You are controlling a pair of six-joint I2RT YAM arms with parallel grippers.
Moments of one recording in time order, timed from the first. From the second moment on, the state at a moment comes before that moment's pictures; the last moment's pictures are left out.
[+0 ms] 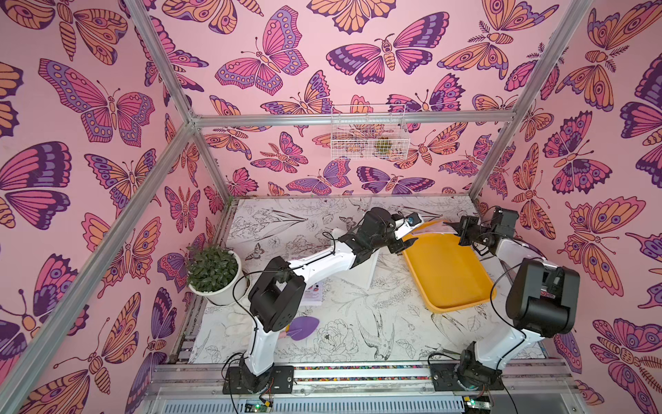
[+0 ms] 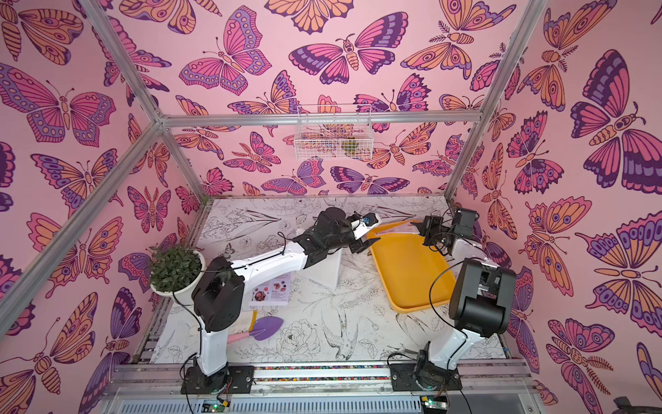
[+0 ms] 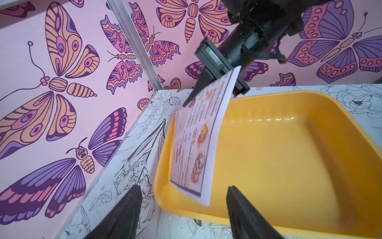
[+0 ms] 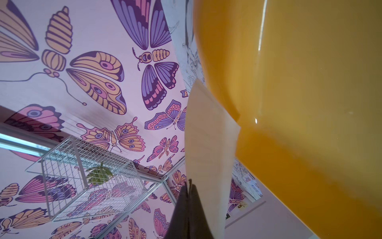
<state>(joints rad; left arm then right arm) -0.83 1.96 1.54 0.12 0.27 0.40 -0.33 1.72 1.15 -0.11 -0.84 1.48</state>
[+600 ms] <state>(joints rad) -0.83 1.72 1.48 0.00 0.13 0.03 -0.17 1.63 1.47 -0.35 -0.68 0.91</state>
